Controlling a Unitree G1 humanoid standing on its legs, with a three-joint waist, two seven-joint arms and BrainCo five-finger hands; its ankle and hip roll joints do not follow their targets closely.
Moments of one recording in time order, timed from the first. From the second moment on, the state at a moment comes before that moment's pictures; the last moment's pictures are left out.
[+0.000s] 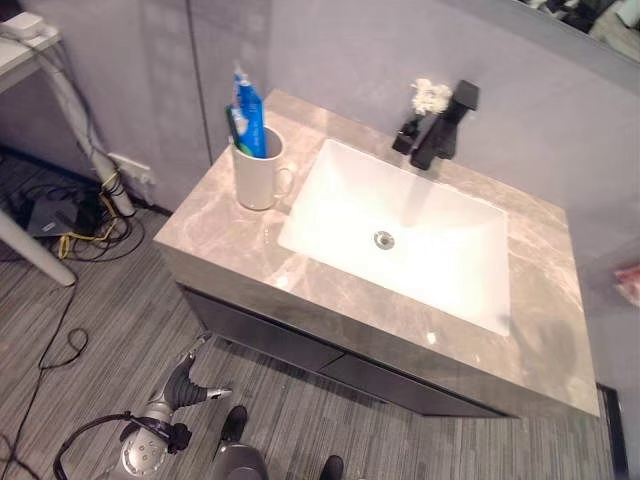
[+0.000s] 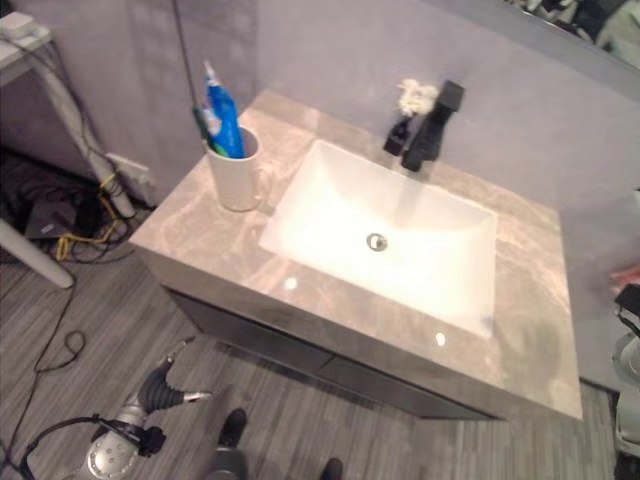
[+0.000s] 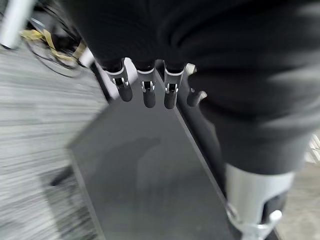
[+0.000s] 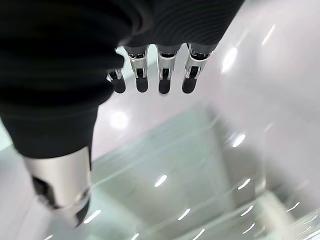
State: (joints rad) left arm 0.27 0.56 -0.13 0.30 0.25 -0.28 0.17; right arm 0.07 -0.49 -0.64 -0.08 -0.27 -0.35 -0.74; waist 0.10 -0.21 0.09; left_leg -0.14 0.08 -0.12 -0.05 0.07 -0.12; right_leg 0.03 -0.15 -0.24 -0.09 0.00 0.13
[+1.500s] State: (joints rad) left arm 0.43 0.54 0.07 -0.07 -0.07 -0.32 0.17; right arm 0.05 -0.21 -0.07 1.12 0.41 -0.26 -0.26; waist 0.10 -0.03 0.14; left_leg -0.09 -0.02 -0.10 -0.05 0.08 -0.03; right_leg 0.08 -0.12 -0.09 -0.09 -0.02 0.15
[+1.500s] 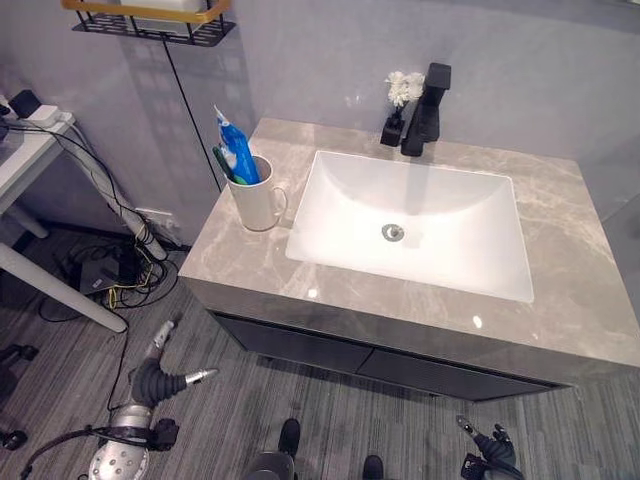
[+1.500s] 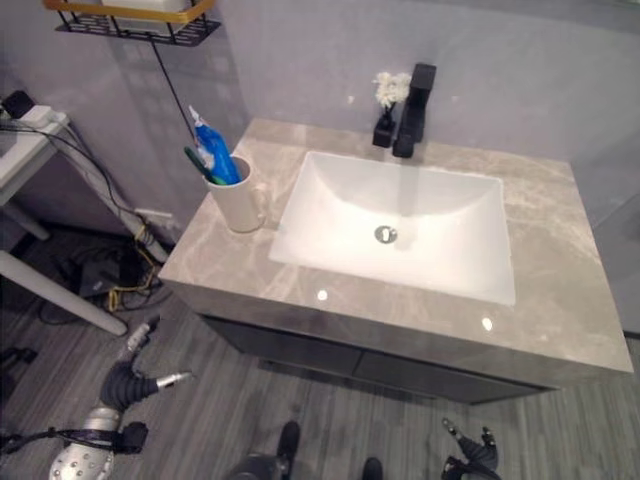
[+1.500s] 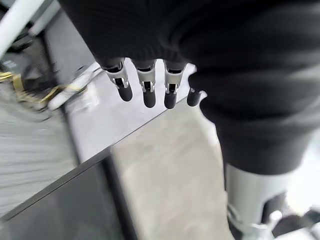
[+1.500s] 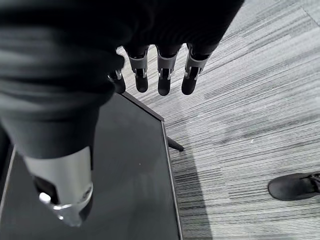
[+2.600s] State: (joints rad) left arm 0.19 0.54 -0.03 -0.18 -0.54 -0.30 -0.02; right arm -0.02 -0.19 -0.13 1.30 0.48 -0.19 -0.21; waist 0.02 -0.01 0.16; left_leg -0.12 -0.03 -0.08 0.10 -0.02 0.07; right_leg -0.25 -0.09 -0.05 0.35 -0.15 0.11
